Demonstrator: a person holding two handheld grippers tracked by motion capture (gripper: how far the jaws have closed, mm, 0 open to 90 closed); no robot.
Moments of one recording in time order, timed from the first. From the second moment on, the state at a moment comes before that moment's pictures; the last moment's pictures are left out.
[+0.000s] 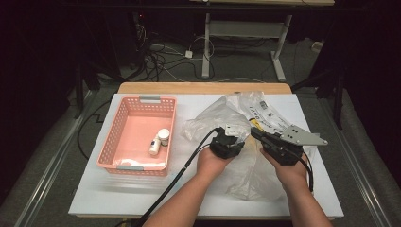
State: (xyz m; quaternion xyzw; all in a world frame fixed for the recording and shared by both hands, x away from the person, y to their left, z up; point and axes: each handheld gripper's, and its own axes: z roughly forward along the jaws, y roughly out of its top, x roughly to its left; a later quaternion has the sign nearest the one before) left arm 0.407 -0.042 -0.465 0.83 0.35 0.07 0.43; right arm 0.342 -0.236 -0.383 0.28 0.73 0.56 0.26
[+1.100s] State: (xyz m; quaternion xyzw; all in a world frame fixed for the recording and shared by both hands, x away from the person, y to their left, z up) left arm 0.336 0.027 -0.453 0.84 0.31 0.04 0.45; right arm 0.342 -0.236 -0.386 0.28 0.74 0.55 0.26
